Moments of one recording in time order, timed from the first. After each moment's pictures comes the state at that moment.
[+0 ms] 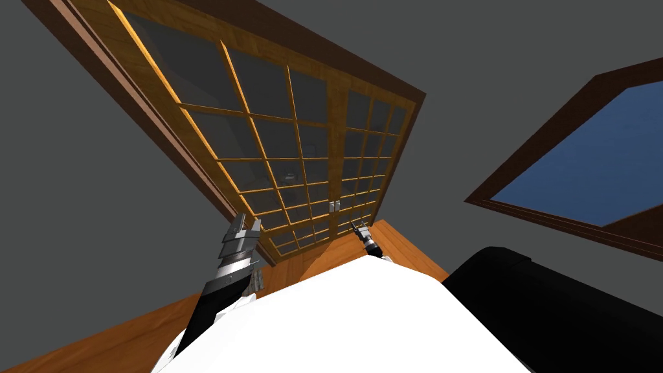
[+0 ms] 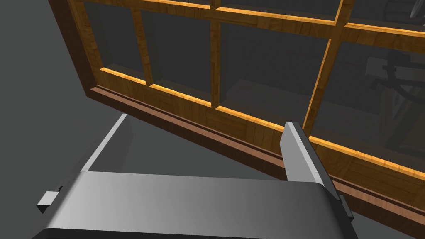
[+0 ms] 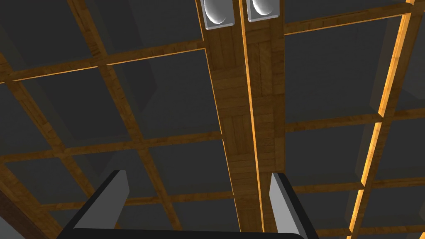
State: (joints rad) arm 0.25 -0.11 -0.25 -1.18 0.41 -0.82 0.89
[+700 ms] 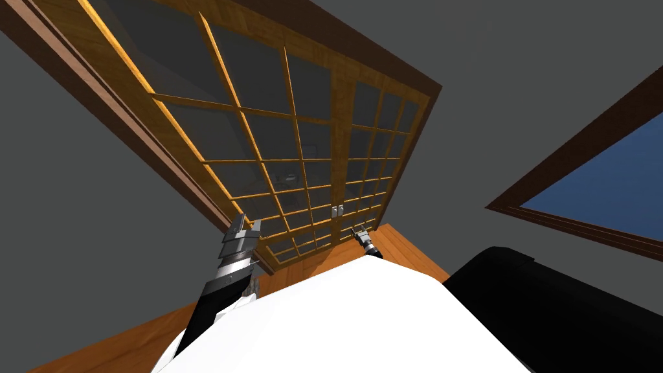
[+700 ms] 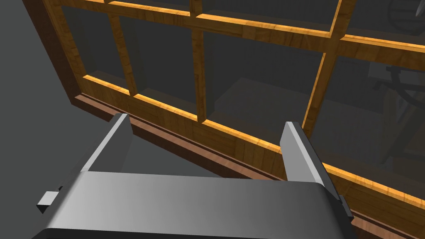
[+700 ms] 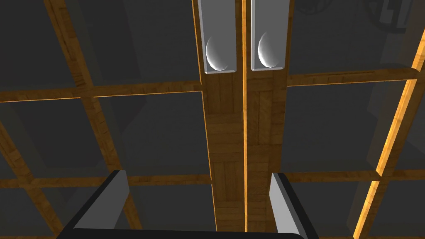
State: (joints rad) arm 0.21 -0.11 -0.28 -1.01 0.45 -0.88 1.00
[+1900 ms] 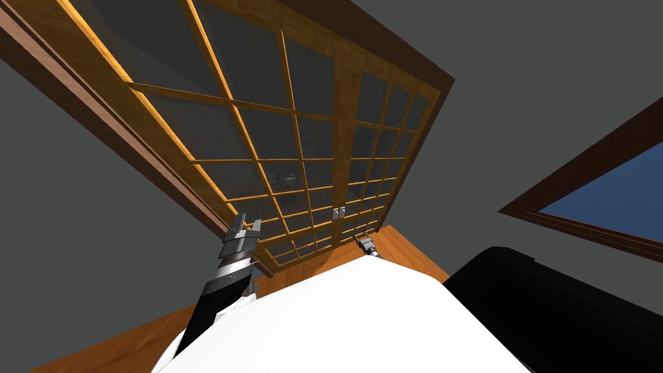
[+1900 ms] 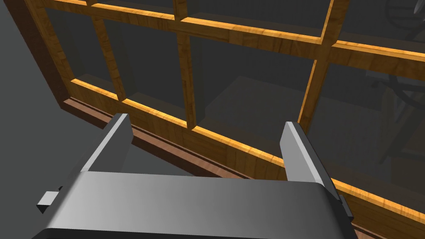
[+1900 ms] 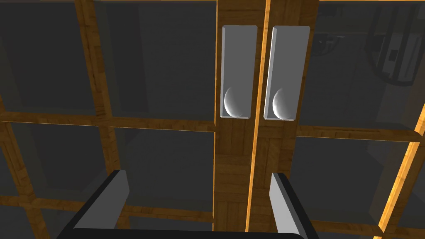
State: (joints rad) arm 0.20 -0.12 -0.33 -0.85 0.47 -0.93 1.11
